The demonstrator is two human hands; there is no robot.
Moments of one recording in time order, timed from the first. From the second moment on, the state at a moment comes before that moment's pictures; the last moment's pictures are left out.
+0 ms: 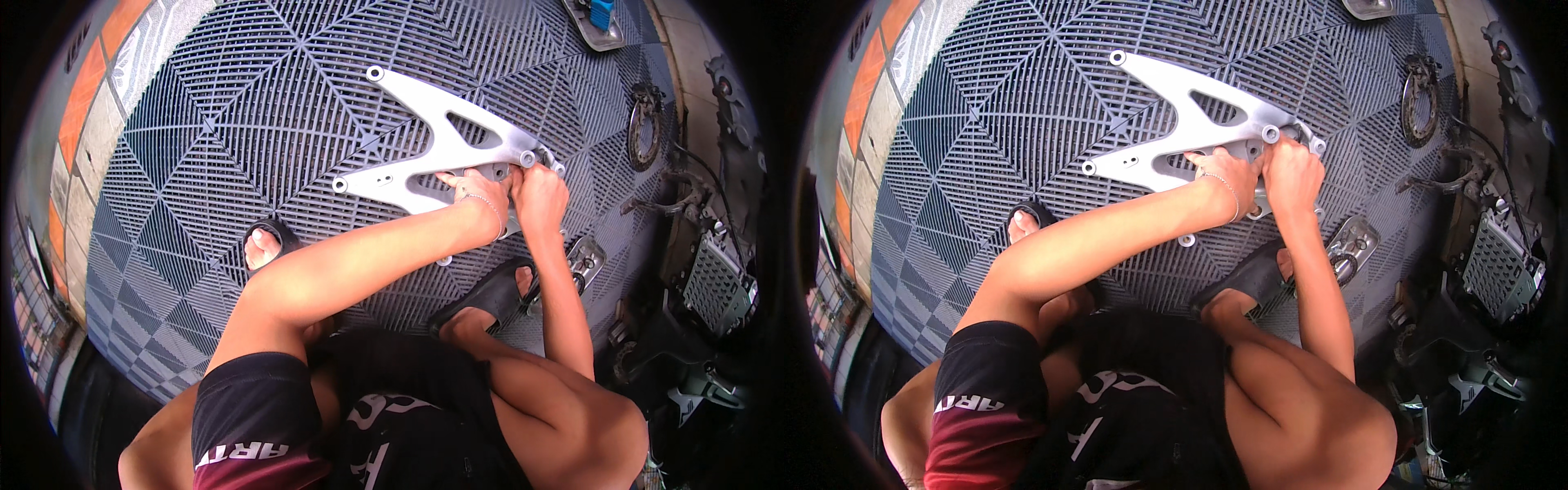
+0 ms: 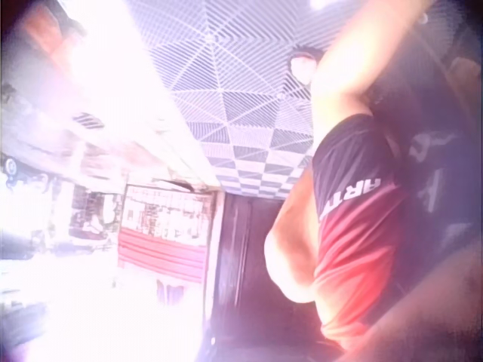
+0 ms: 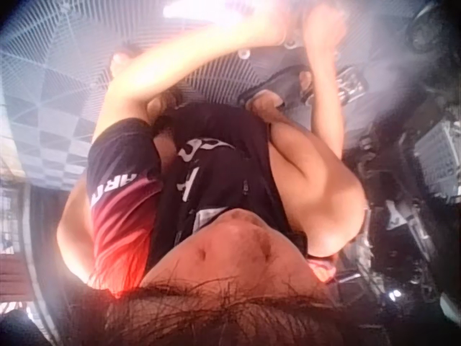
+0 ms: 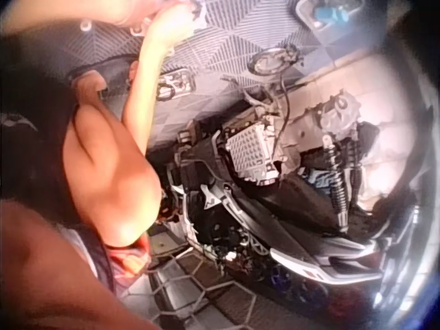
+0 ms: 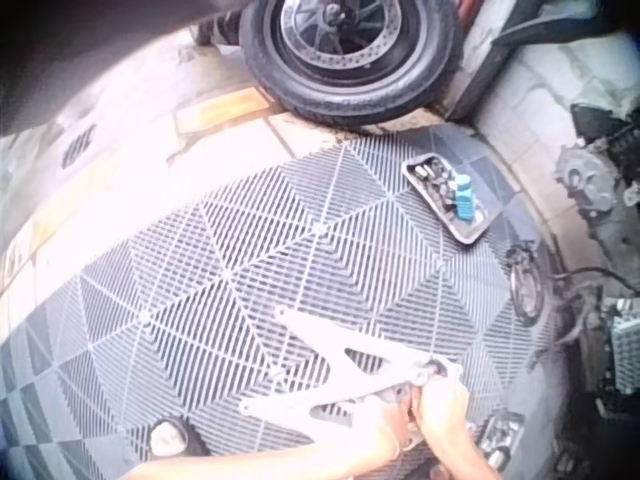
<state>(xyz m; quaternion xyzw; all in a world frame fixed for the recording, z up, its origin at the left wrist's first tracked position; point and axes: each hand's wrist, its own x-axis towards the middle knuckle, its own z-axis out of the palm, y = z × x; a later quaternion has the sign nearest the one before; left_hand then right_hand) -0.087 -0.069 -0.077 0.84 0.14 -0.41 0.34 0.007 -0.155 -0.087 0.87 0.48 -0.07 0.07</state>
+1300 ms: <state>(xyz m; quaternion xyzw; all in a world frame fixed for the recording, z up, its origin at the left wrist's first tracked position) -0.076 -0.085 -0.060 0.95 0.03 -0.22 0.20 0.115 -0.193 -0.044 0.77 0.59 -0.24 -0.02</state>
